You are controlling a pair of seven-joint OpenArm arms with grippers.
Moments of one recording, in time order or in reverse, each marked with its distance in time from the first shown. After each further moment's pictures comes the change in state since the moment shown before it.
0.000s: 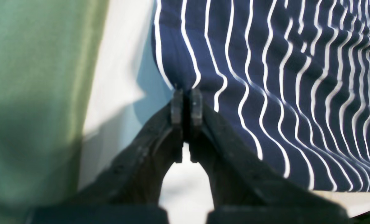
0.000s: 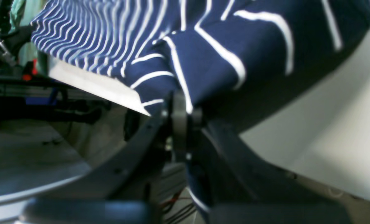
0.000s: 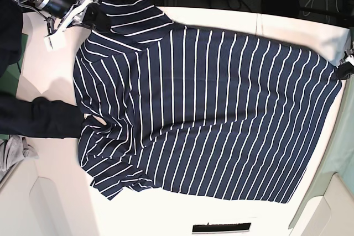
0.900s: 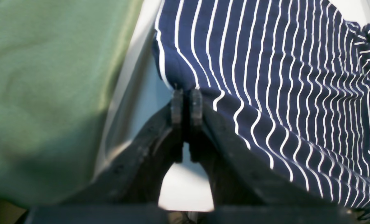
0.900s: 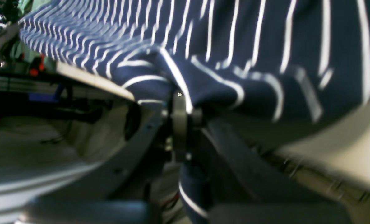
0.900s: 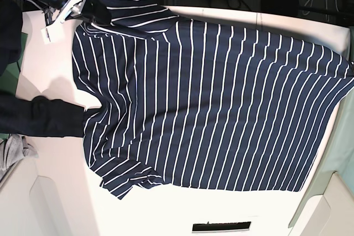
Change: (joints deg) left arm 9.4 1.7 -13.0 8.4 -10.2 -0.1 3.3; right arm -2.2 0.0 0.3 4.2 1.5 0.4 1.0
